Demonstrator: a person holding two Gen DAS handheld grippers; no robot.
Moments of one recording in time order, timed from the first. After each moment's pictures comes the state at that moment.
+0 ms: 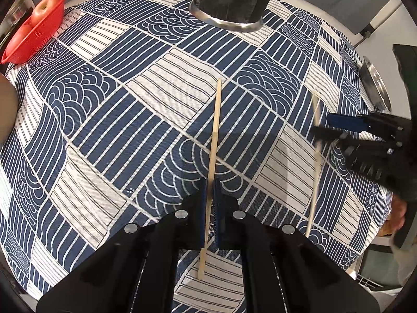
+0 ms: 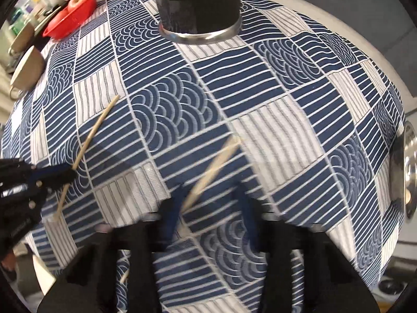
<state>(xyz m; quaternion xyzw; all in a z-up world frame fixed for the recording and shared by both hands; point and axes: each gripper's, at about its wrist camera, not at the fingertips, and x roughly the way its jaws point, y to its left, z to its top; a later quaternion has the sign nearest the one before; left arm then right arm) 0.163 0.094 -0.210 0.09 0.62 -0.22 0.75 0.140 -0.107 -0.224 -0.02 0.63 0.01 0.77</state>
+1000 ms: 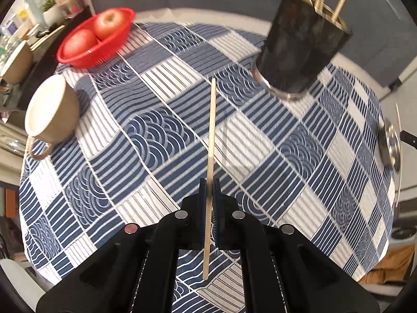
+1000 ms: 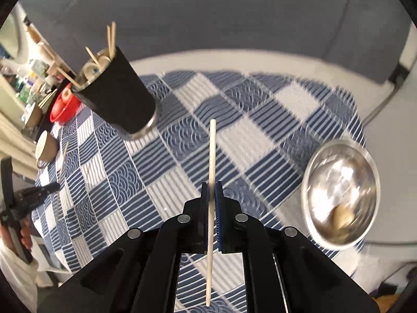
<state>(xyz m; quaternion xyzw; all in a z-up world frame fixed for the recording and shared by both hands) 0.197 0.122 -0.142 0.04 0.58 -0.11 0.81 0.142 -0.277 -0.099 0.08 0.55 0.00 0.83</state>
